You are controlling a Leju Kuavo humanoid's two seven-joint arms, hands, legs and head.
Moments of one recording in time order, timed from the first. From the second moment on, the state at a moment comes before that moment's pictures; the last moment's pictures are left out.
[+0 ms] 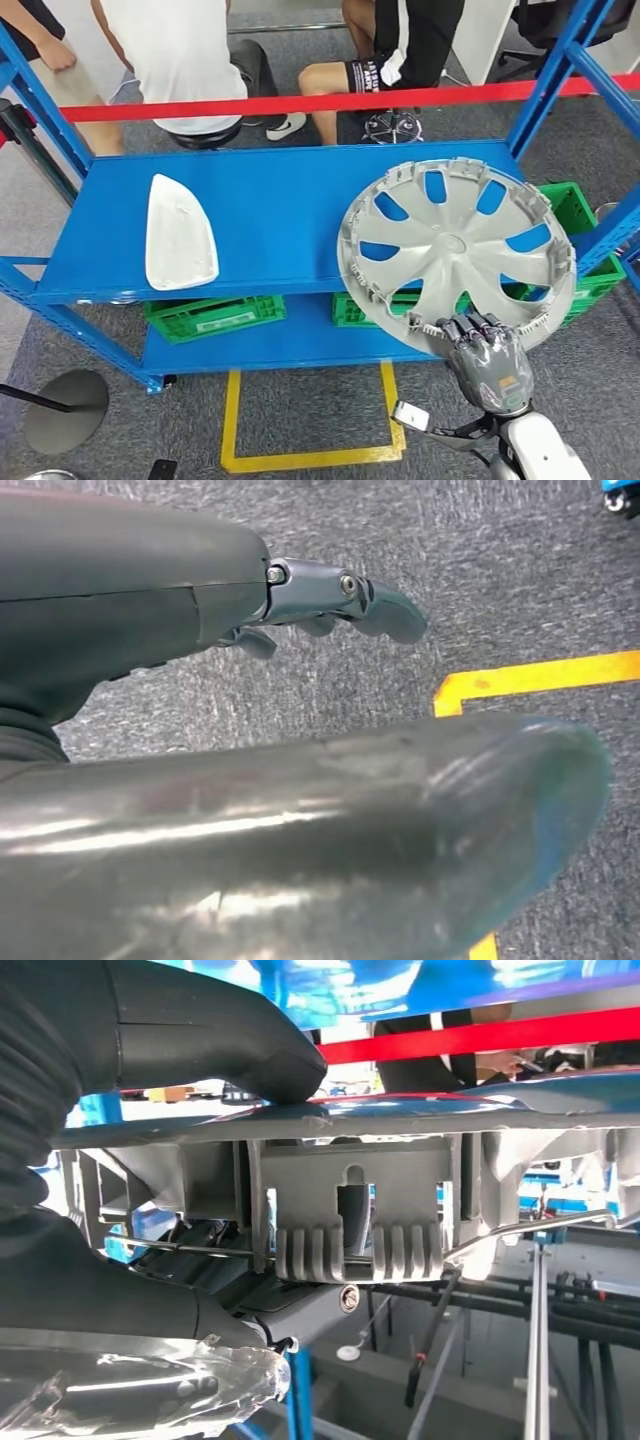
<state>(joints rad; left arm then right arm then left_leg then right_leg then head) -0.04 -0.18 0.52 -0.19 -0.67 0.27 -0.48 0.25 -0.16 0.09 -1.72 1.57 -0.70 -0.22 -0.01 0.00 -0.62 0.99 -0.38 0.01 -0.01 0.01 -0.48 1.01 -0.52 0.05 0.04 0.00</state>
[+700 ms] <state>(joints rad) -0.04 -0.17 0.52 -0.19 -0.67 0.28 -0.47 0.26 -0.16 0.07 -1.71 1.57 -0.70 -0.22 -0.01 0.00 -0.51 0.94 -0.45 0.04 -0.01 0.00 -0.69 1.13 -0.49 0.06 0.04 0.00</state>
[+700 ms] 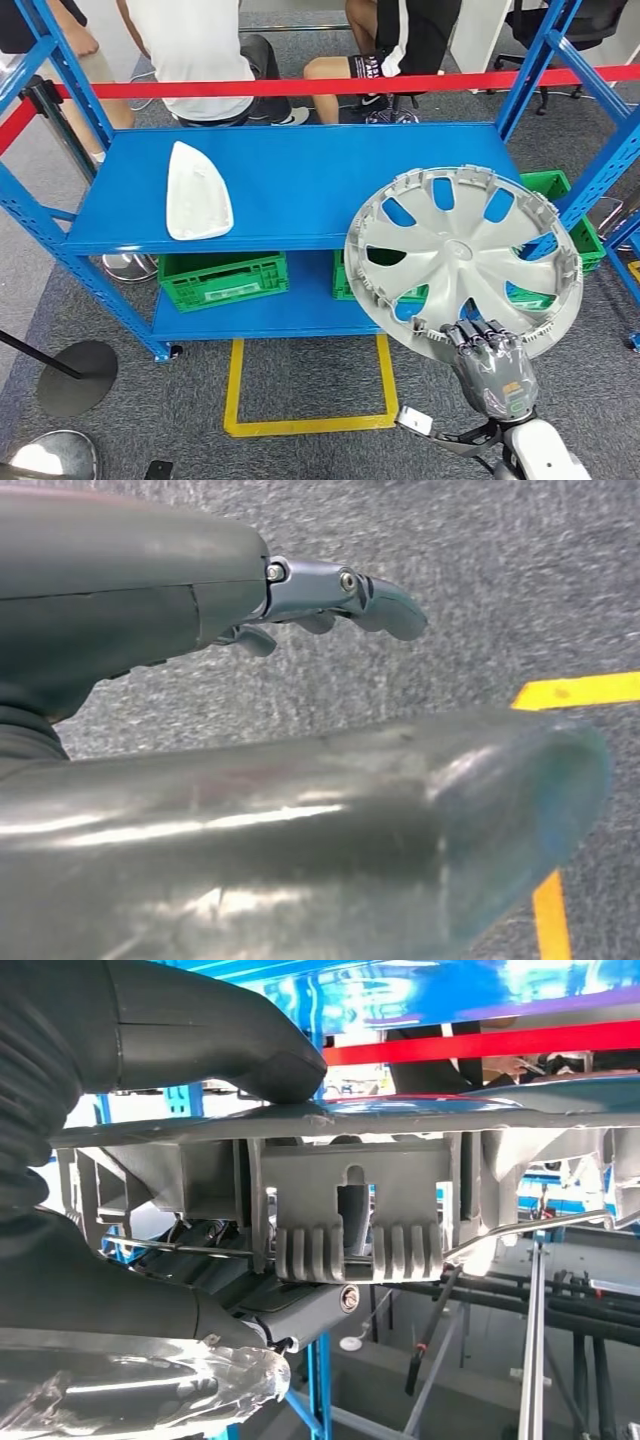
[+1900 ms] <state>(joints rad) -0.04 -0.16 0.52 -0.19 -0.68 0.28 -0.46 0.21 -0.21 0.16 -1.65 1.57 -0.70 -0.11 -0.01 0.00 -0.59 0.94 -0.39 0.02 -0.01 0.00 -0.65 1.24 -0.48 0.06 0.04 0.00</state>
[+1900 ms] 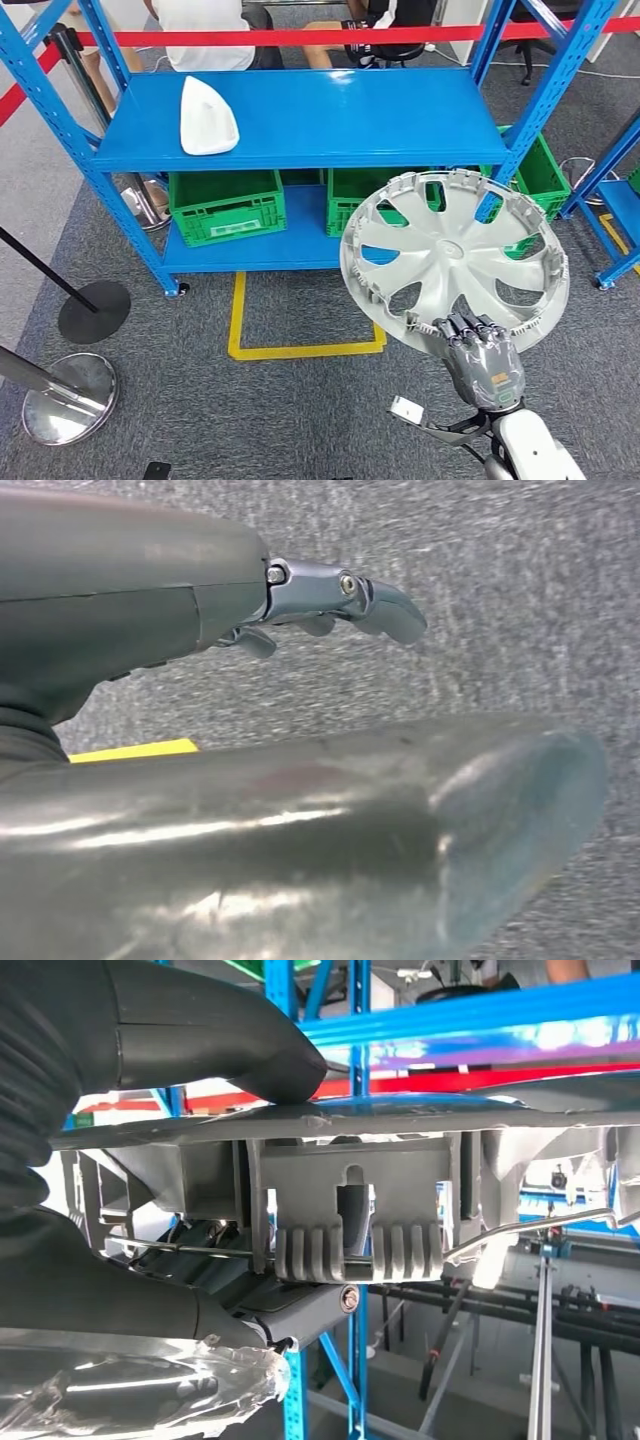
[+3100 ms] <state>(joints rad) -0.04 -0.15 0.52 -0.19 -0.69 0.27 -0.44 0.16 -0.28 0.27 -1.60 1.57 -0.70 0.03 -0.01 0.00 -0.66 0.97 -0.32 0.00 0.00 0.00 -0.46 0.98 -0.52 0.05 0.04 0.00</state>
